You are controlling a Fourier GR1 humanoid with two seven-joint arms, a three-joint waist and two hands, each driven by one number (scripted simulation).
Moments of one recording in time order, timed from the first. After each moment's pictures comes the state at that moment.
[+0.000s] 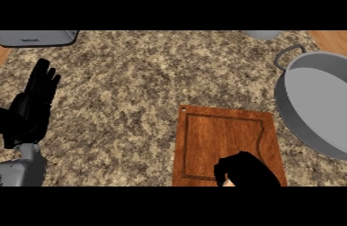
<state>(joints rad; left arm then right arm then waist) -0.15 0.22 0.12 -1.65 0.09 0.14 0.22 0.06 -0.34 0.57 -1.80 0.85 0.35 0.15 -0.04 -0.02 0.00</state>
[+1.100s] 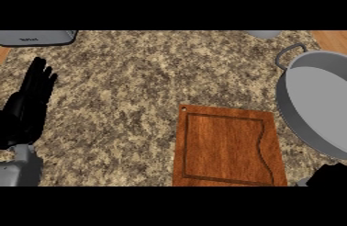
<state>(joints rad) -0.15 0.23 0.13 -1.68 0.09 0.13 0.24 0.45 -0.39 0.10 -2.35 0.74 -0.03 0.02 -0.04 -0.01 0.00</state>
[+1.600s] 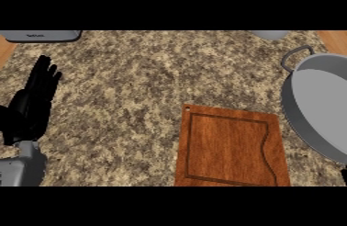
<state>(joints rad) -0.18 0.23 0.13 -1.64 0.10 0.12 0.22 0.28 -0.46 -0.30 -2.23 0.24 0.13 0.07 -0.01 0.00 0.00</state>
